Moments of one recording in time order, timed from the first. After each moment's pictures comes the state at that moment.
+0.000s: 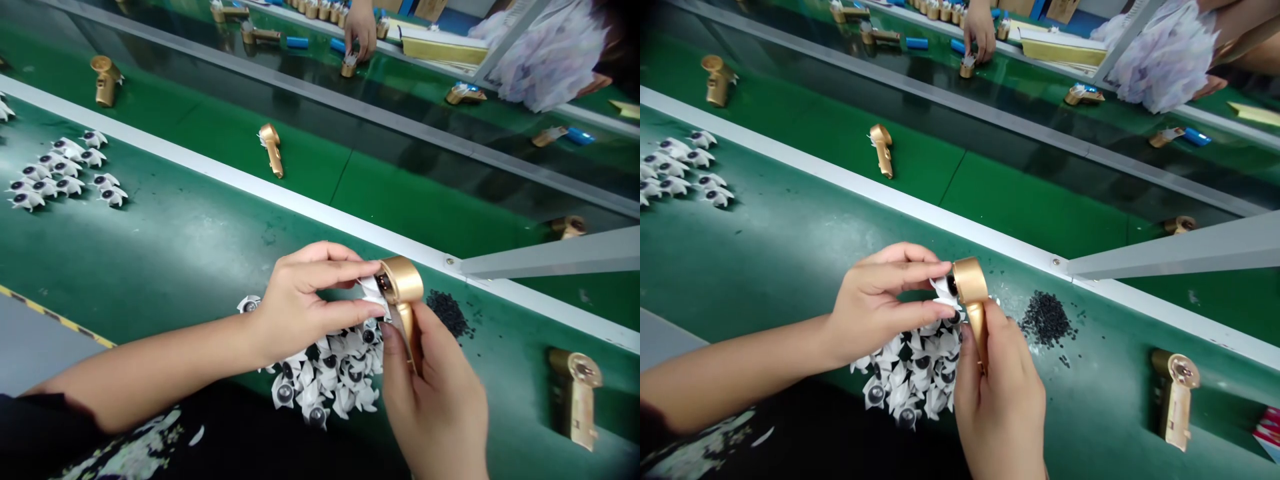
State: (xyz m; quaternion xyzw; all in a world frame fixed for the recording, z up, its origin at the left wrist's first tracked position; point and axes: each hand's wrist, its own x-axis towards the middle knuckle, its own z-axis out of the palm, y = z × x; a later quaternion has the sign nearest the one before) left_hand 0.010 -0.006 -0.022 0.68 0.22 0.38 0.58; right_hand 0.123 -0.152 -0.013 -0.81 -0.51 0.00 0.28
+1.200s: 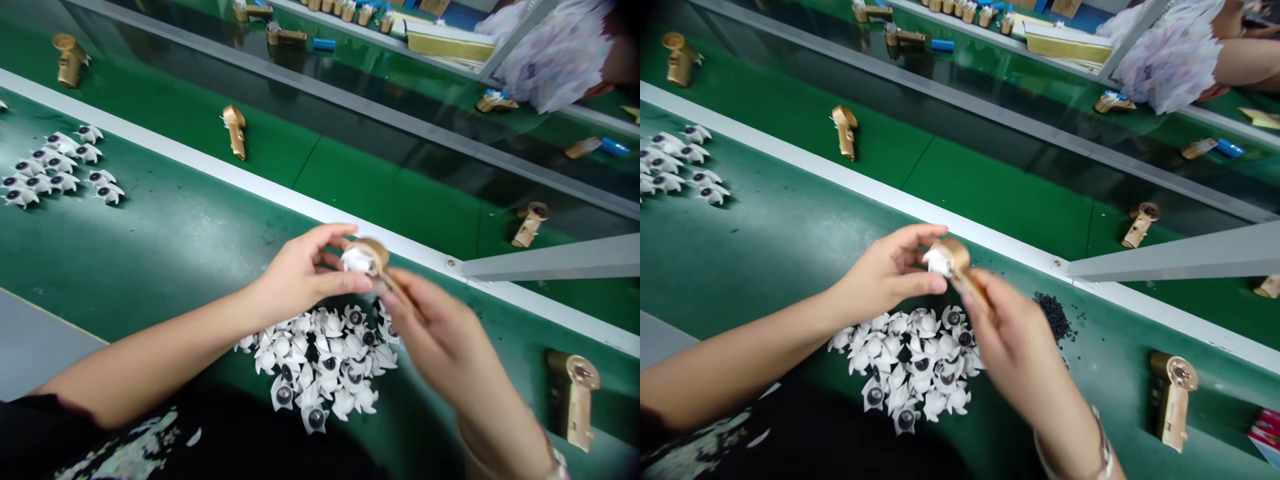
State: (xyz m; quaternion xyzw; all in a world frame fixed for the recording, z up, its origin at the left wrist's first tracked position) left_hand 0.011 0.027 -0.029 0.62 0.28 0.21 0.70; right_hand 0.180 -0.108 0.001 -0.73 -0.58 0.23 0.27
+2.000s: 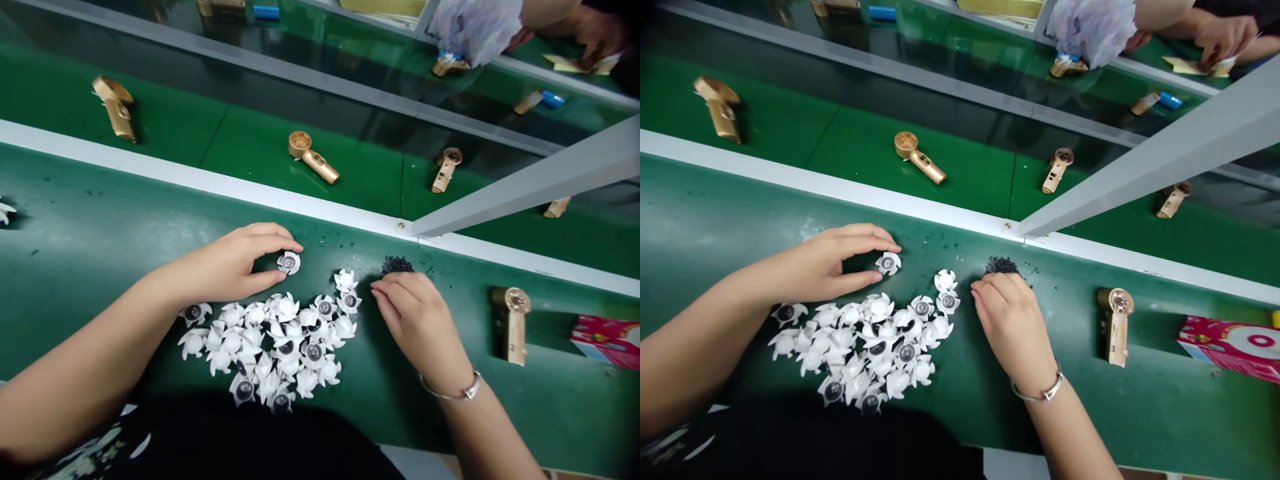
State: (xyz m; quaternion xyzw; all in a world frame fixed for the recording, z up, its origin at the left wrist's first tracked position) left_hand 0.010 0.060 -0.038 0.91 0.14 -0.02 0.39; right_hand 0.226 -0.188 -0.056 -0.74 -0.66 0.01 0.16
